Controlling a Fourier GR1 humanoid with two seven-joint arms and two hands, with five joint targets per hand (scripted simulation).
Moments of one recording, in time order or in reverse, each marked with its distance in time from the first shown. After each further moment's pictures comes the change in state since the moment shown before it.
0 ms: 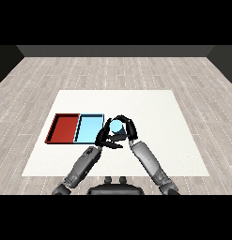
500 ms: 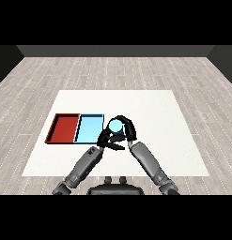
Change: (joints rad) left arm -0.010 0.000 -0.053 -0.012 0.043 0.014 -0.026; right arm 0.001 0.000 0.032 -0.012 -0.104 -0.047 -0.020
